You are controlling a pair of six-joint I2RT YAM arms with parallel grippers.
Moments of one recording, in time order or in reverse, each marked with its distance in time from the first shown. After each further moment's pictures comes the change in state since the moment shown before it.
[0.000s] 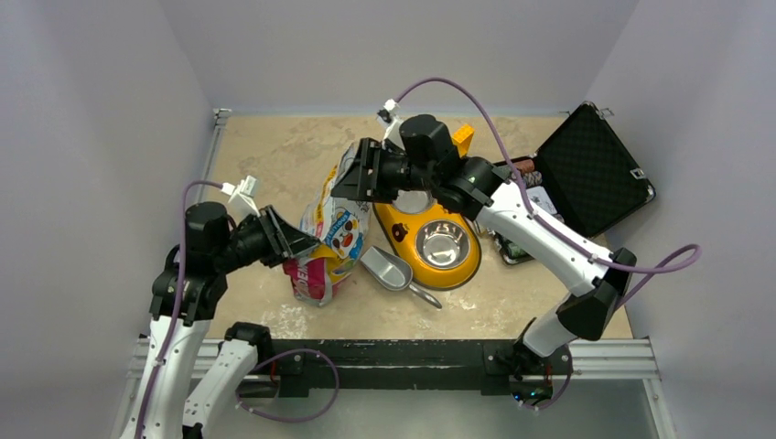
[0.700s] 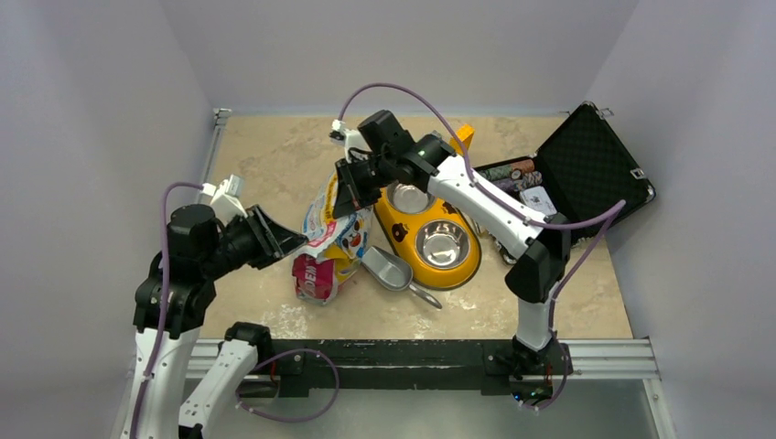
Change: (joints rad) left arm 0.000 -0.003 0.137 -0.141 -0.138 0.033; right arm -0.049 0.307 0.251 -0.304 -0.245 -0.470
